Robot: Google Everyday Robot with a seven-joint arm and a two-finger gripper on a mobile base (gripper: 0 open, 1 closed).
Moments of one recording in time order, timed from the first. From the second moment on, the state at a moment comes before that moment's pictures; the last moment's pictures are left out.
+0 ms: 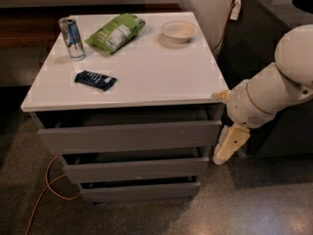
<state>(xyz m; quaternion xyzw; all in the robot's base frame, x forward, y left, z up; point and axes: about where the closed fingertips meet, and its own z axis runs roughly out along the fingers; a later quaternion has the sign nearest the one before) 0.473 -0.165 0.815 -0.64 0.73 0.07 0.23</state>
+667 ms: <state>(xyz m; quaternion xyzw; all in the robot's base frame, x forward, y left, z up) 0.479 -0.147 0.787 -0.66 0.71 0.08 0.23</state>
